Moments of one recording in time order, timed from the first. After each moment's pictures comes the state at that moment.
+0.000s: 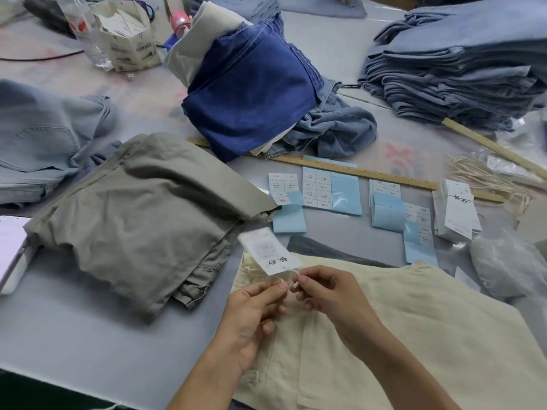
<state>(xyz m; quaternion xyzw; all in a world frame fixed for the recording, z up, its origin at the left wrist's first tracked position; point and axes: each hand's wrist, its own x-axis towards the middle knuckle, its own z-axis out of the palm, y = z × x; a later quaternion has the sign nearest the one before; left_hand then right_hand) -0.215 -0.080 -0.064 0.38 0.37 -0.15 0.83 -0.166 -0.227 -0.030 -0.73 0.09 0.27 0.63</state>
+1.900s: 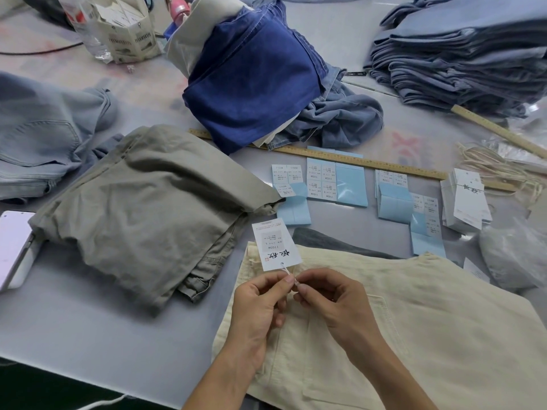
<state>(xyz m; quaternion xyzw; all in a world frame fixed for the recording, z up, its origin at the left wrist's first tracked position) -0.223 -0.089 -0.076 0.44 0.32 -0.08 0.83 -0.191 -0.229 -0.047 -0.72 0.02 0.19 0.67</state>
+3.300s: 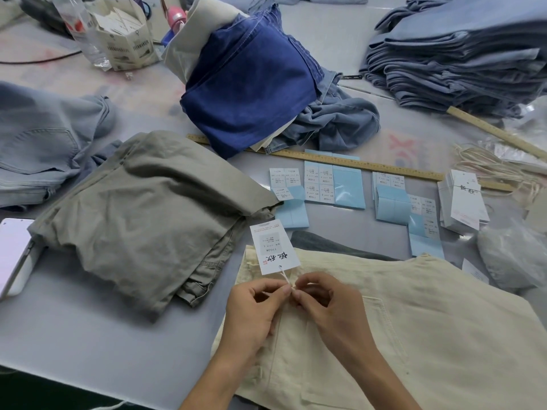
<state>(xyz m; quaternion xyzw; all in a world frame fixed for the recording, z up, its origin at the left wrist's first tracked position) -0.227 -0.082 -0.086 0.62 0.25 -0.05 0.74 -0.196 -0.228 -0.054 -0.82 0.00 0.14 0.56</state>
